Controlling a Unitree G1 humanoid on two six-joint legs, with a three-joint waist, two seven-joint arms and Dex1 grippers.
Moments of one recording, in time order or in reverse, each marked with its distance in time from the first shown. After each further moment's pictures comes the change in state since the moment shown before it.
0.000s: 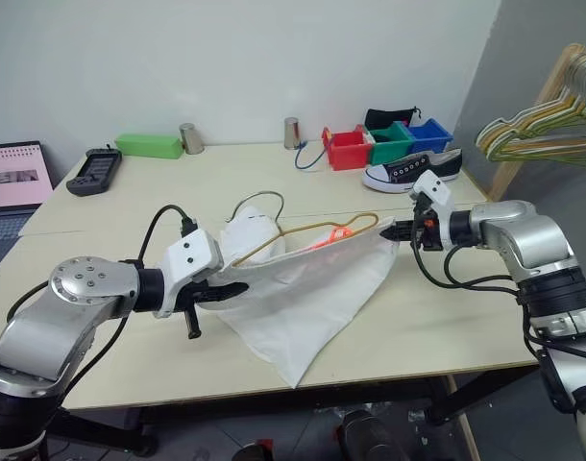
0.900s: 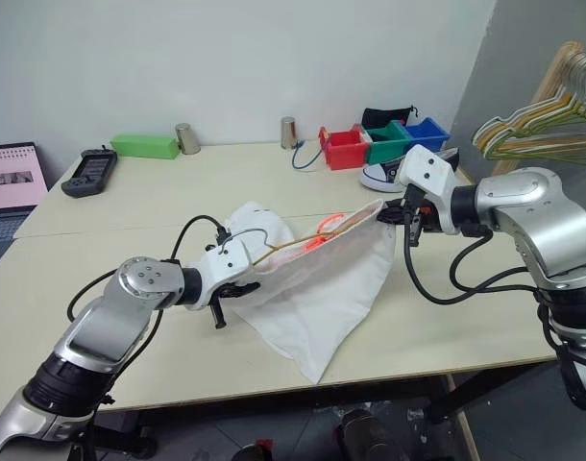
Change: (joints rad) left arm -0.164 -0.134 -0.263 0.201 0.240 -0.063 0.071; right arm -0.034 -0.056 0.010 -0.477 -0.057 0.156 -0.056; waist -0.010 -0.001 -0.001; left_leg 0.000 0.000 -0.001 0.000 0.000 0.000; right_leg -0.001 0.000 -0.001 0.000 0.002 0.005
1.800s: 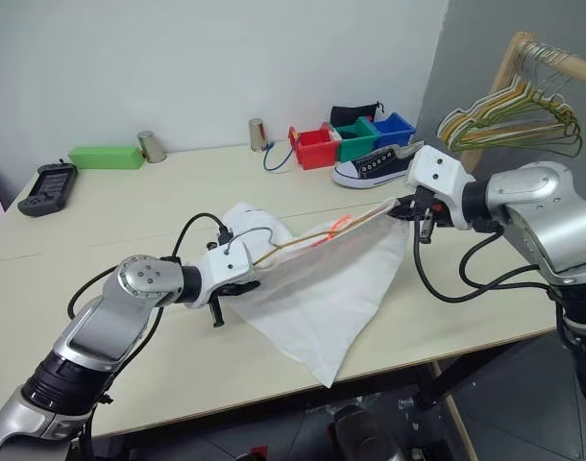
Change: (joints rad) left arm 0.004 0.030 -0.009 -0.002 0.035 -0.059 -0.021; right arm -0.016 -0.071 0.030 0.058 -0.052 -0.095 0.021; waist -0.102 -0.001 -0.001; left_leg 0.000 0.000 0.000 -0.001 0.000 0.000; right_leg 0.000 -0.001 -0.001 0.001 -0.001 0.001
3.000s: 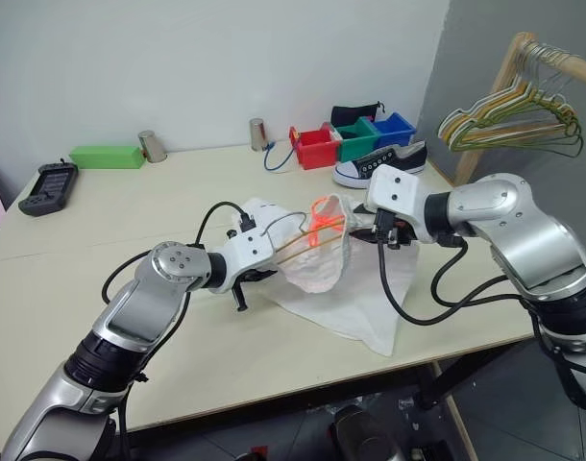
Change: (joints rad) left arm -0.129 -0.128 -0.057 0.037 0.076 0.082 0.030; right arm -0.022 0.041 0.116 -0.119 -0.036 0.018 -0.047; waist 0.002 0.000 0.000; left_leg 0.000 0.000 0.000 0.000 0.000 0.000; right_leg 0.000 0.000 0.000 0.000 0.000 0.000
